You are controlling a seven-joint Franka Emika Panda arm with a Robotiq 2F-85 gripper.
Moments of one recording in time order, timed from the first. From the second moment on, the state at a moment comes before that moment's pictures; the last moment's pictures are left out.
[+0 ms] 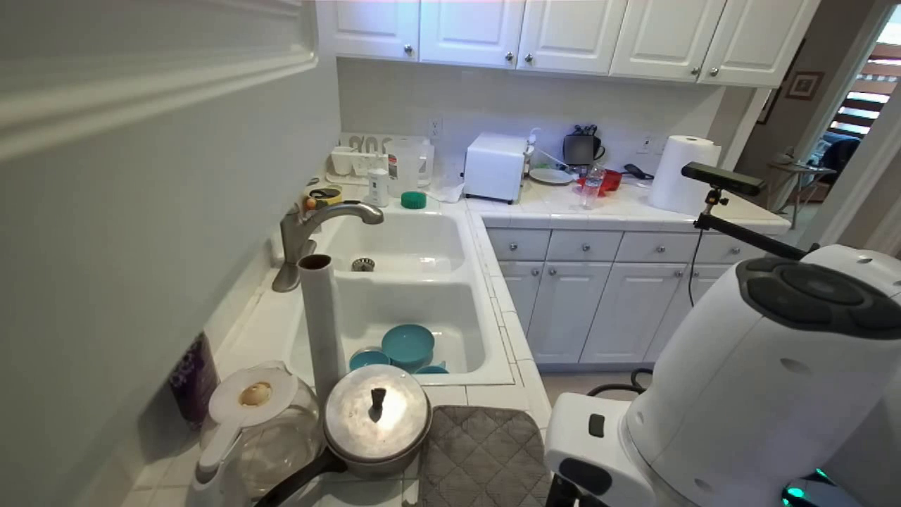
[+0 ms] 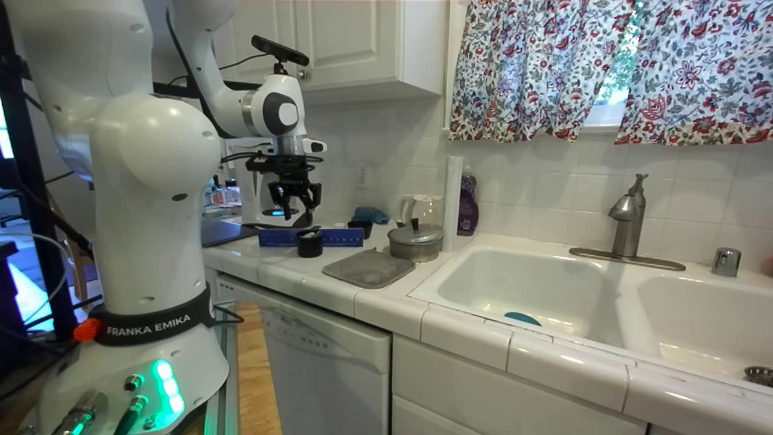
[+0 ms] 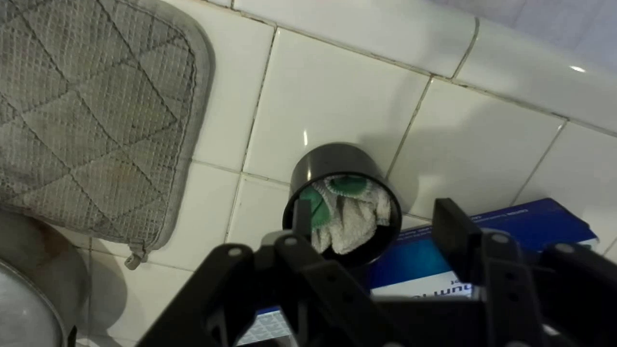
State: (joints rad) arm 0.53 -0.18 0.46 -2.66 0.11 2.65 0.01
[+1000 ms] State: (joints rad) arm 0.48 -0.04 0.46 -2.61 0.05 2.72 0.06
